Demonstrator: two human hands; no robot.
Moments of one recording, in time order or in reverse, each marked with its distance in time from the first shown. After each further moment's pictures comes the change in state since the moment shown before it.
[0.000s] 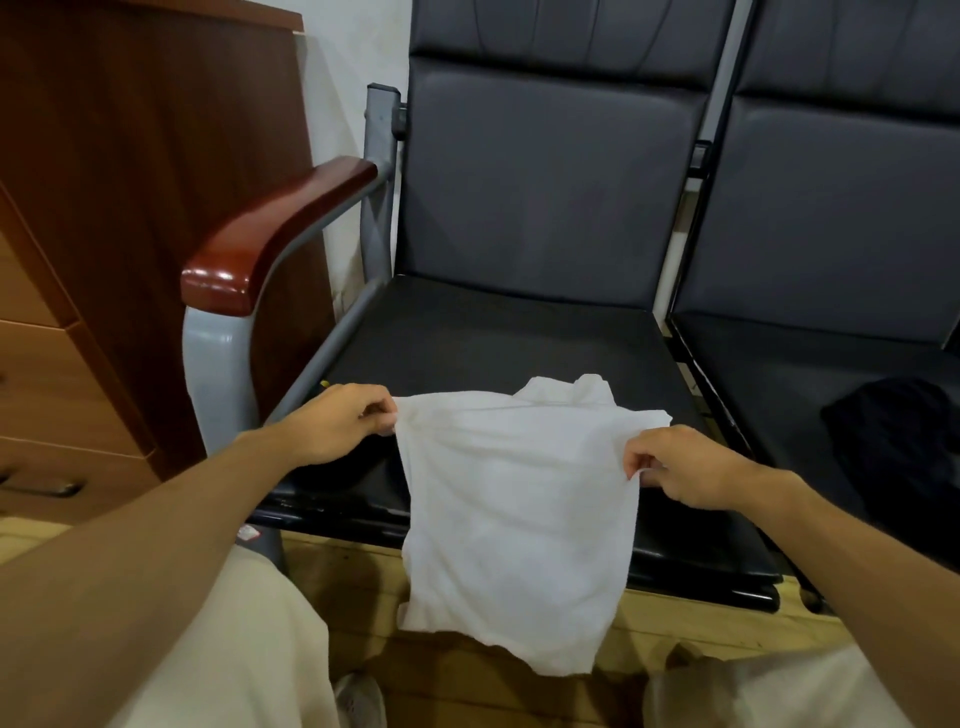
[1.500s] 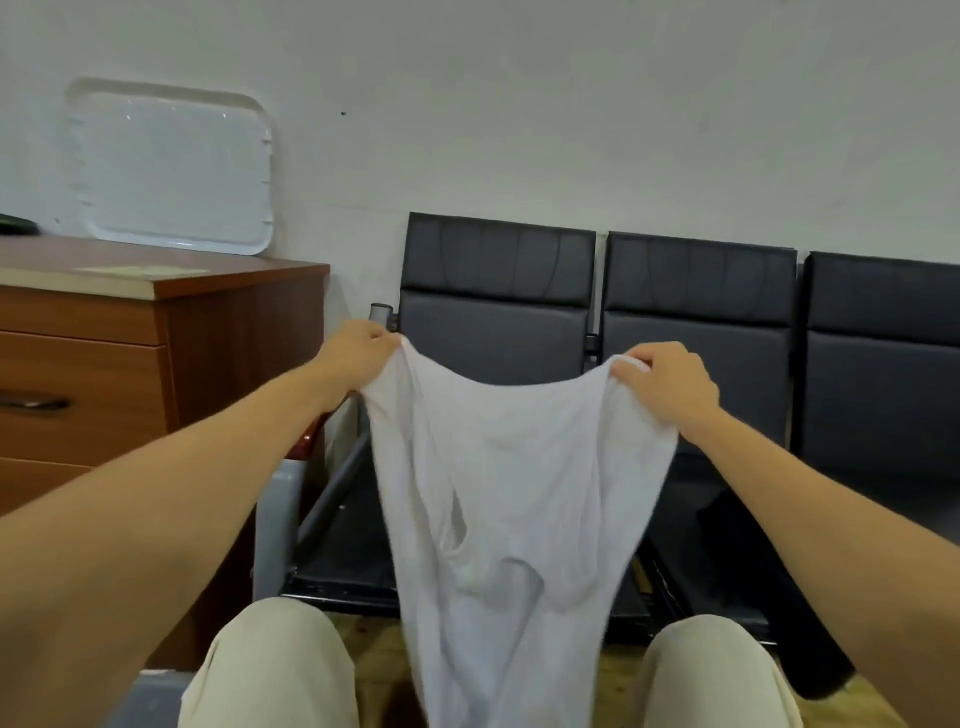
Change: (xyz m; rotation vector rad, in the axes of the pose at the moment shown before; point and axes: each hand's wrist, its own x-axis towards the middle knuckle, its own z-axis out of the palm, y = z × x) left_hand -0.113 0.194 -0.197 -0.405 0.559 -0.112; right_hand -0.176 -0.095 -0.197 0.410 0.938 0.187
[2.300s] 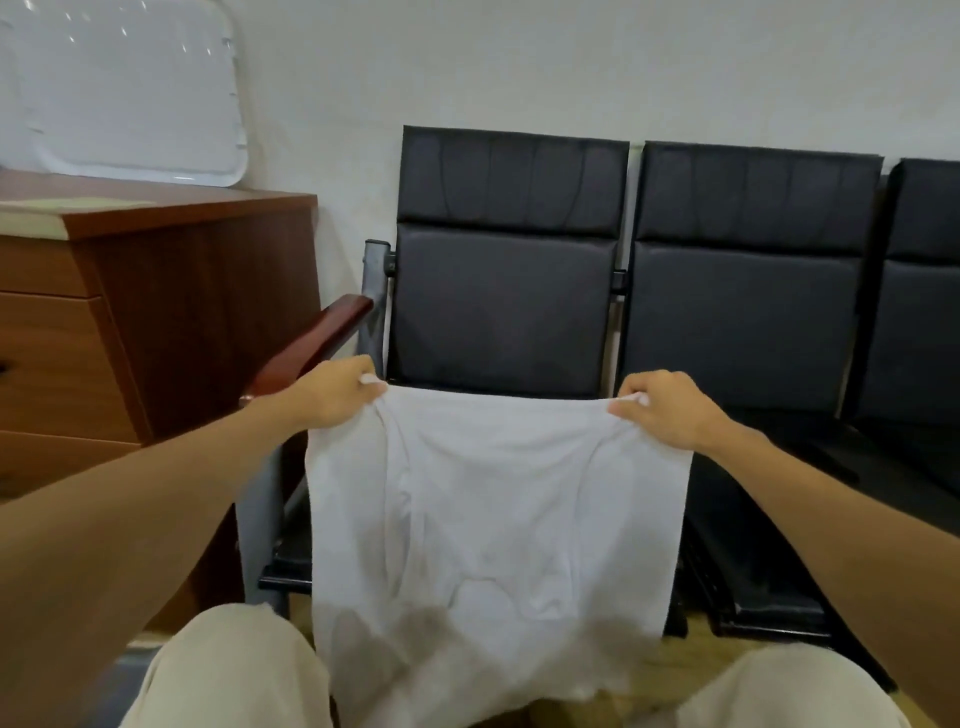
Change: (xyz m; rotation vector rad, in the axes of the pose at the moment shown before) left_hand 0.057 -0.109 0.059 0.498 -0.314 0.077; right_hand 0.040 0.094 0.089 -0.139 -0.459 -0.023
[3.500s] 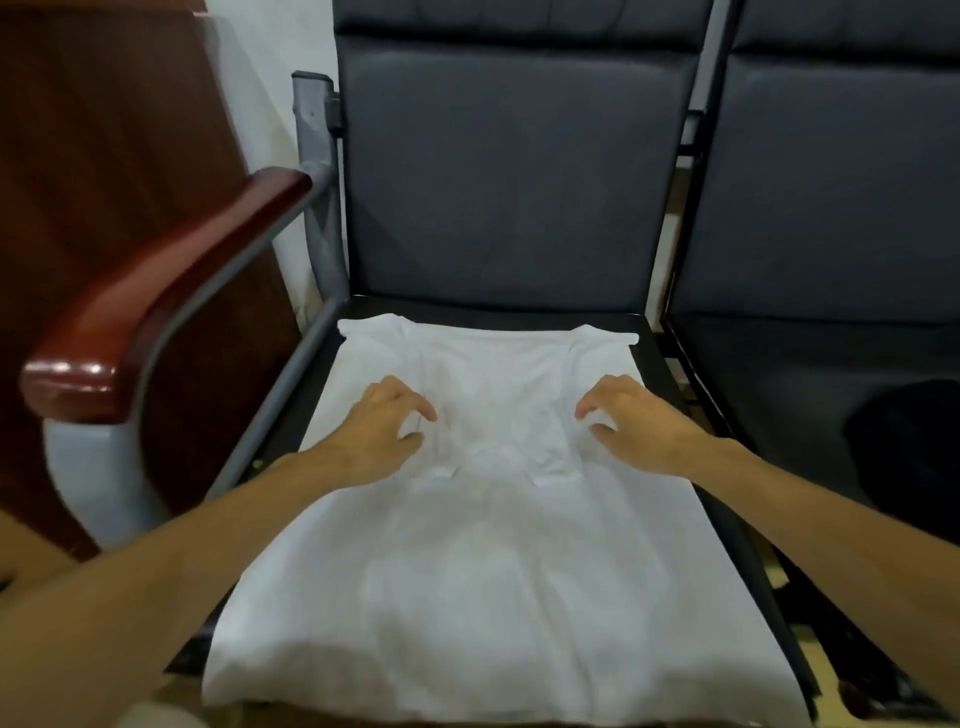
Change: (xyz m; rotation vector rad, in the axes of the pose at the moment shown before) left_hand 0.109 -0.043 0.183 -0.023 -0.242 0.134; right_hand 0.125 0.070 0.169 -0.208 -0.271 -0.163
